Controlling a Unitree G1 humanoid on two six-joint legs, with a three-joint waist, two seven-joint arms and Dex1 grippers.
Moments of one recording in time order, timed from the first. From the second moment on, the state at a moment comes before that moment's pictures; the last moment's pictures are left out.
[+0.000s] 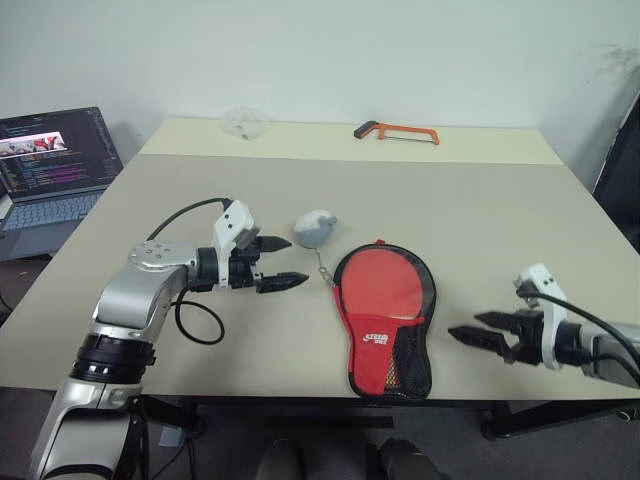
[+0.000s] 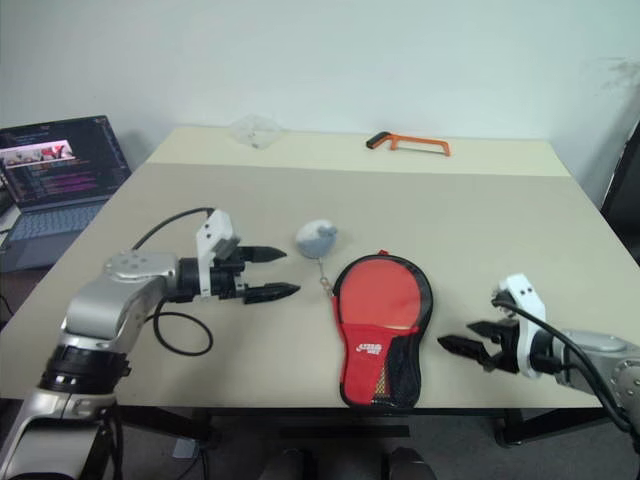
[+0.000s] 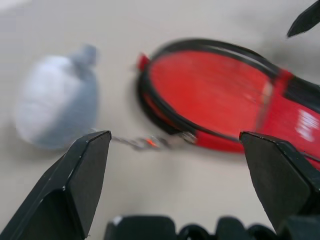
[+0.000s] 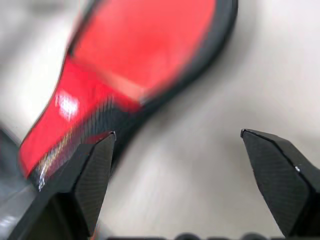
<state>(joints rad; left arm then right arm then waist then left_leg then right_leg) -0.63 0.69 -0.04 0.12 -0.35 0.52 -1.06 -0.21 -0.85 -0.20 -0.45 0.98 1.11 0.39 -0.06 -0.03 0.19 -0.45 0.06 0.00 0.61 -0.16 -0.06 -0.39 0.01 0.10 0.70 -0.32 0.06</state>
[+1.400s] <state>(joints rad) -1.17 0.27 -0.19 1.29 0.20 0.04 -0.54 -0.47 -0.14 0.22 0.00 0.13 0.69 0.19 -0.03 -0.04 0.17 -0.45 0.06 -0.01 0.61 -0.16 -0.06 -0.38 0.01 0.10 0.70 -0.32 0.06</state>
